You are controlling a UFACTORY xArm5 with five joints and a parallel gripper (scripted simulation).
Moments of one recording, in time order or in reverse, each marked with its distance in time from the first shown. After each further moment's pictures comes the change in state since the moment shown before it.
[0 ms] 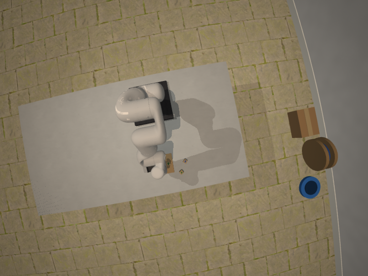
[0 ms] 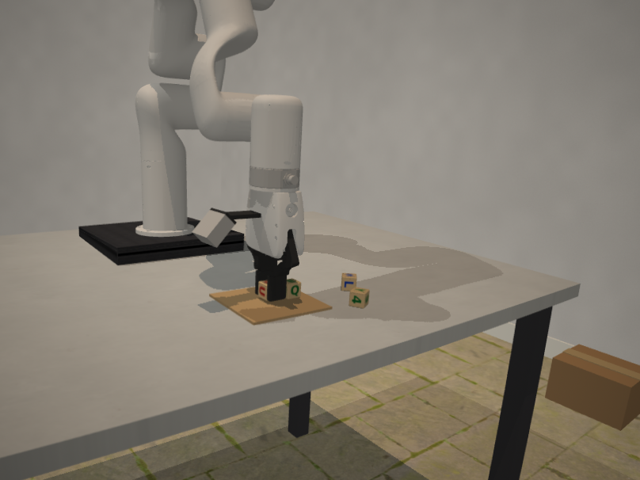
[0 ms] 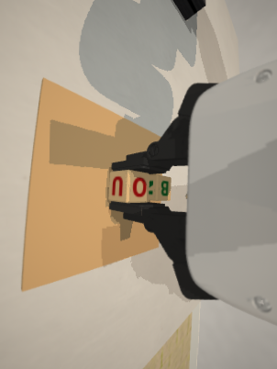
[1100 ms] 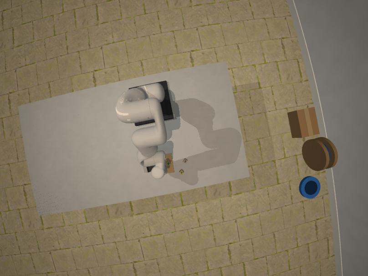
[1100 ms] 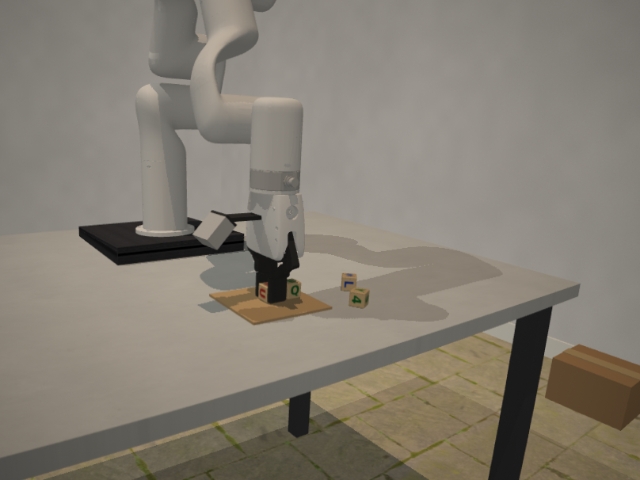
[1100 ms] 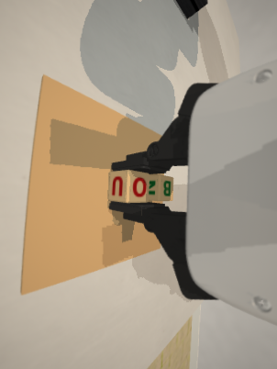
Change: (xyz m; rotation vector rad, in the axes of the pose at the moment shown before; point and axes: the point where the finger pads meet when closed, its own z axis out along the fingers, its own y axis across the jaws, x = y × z) arm -0.001 0.000 0.003 0.000 0.000 0.000
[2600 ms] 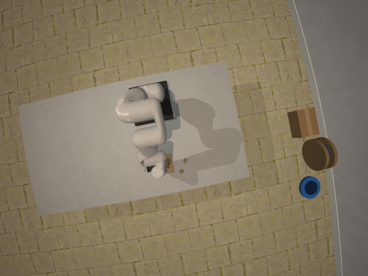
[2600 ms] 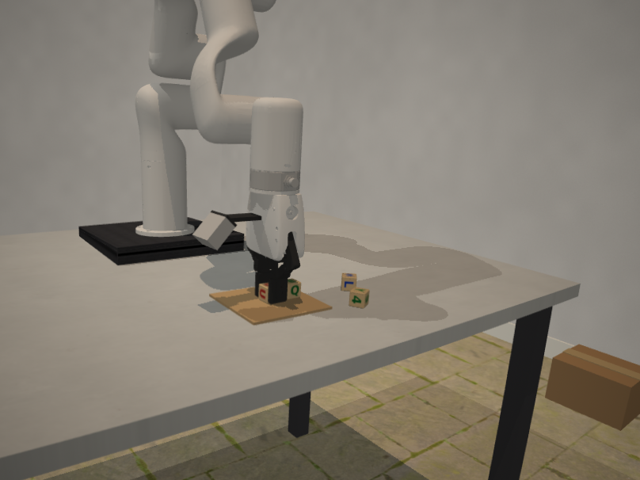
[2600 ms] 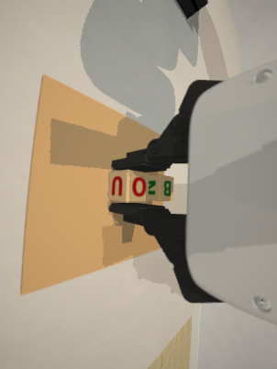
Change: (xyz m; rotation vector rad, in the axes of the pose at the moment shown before) arm 0.000 0.000 0.000 0.000 0.000 0.000
